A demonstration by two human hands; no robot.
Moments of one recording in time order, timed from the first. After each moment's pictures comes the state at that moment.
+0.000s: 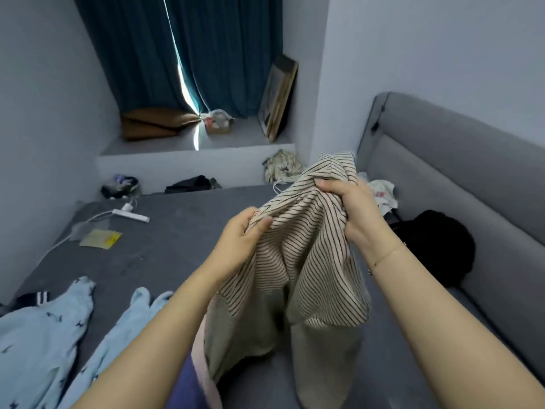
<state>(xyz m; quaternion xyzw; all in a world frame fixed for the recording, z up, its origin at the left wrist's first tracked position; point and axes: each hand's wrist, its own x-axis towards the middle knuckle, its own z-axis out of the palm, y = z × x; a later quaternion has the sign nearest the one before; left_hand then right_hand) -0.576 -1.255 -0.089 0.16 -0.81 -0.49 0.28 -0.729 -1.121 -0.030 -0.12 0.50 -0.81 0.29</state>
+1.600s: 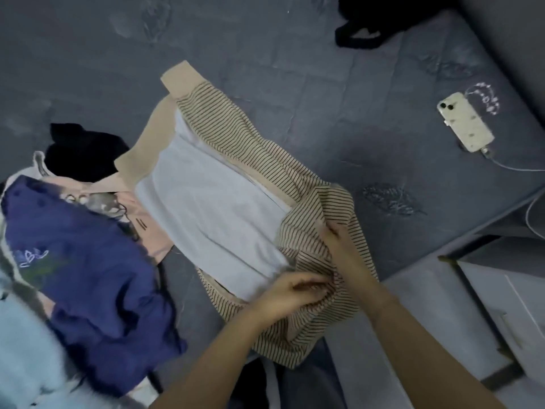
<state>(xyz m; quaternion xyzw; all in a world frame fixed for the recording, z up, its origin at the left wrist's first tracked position) -0.650 -0.973 -0.578 0.21 -0.58 -0.71 -0.34 -0.754 -0.858 -0.584 0.16 0.69 -0.56 0.43</state>
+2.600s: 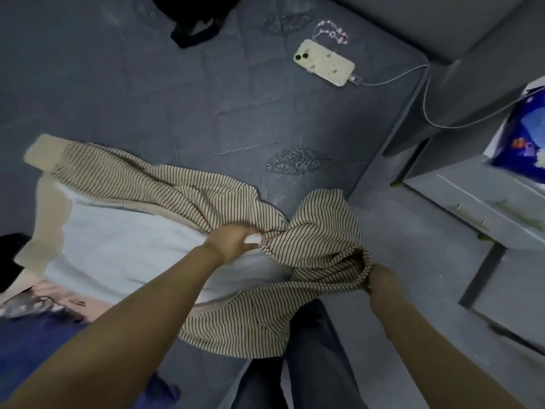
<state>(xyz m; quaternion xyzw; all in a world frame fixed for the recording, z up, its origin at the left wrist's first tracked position) -0.760 -0.962 -0.640 -0.16 -0.88 -0.15 -0.41 -0.653 -0.662 -0.627 0.53 0.66 -0.49 0.22</state>
